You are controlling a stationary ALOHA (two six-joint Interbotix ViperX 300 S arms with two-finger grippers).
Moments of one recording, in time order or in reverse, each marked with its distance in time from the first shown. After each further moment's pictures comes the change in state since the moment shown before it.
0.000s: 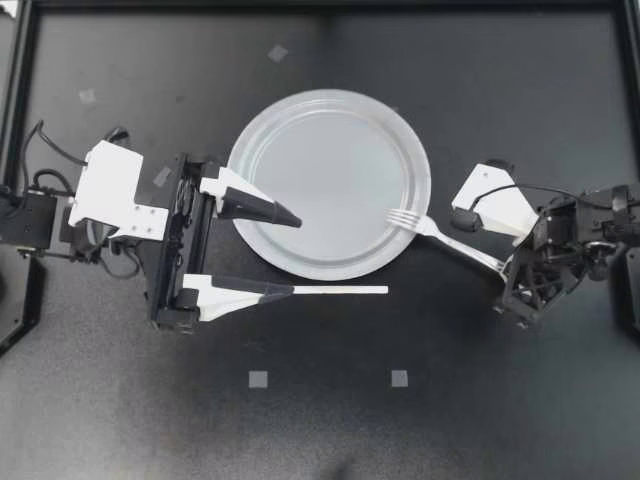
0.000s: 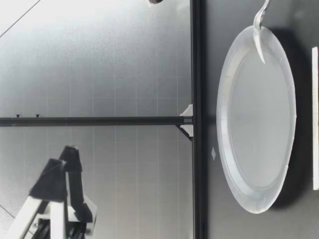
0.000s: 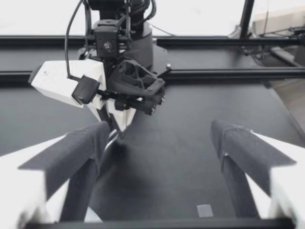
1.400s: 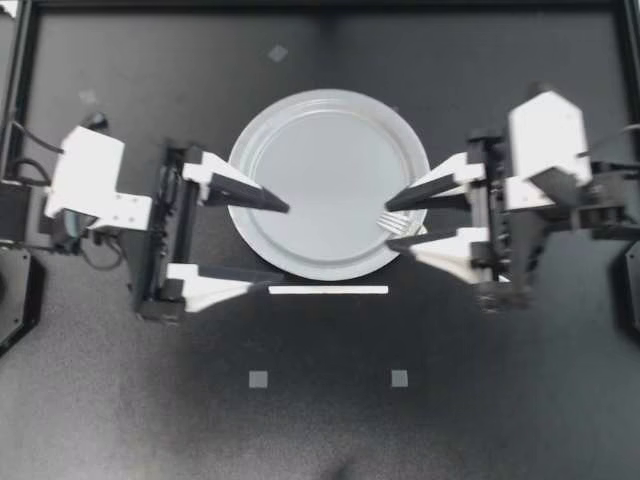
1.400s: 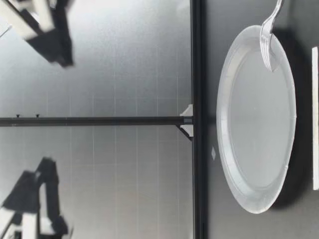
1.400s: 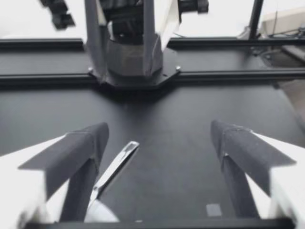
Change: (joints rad) left arm 0.000 -0.115 -0.020 -0.002 0.181 0.008; right arm 0.060 -0.342 -0.137 0.029 -0.657 -0.399
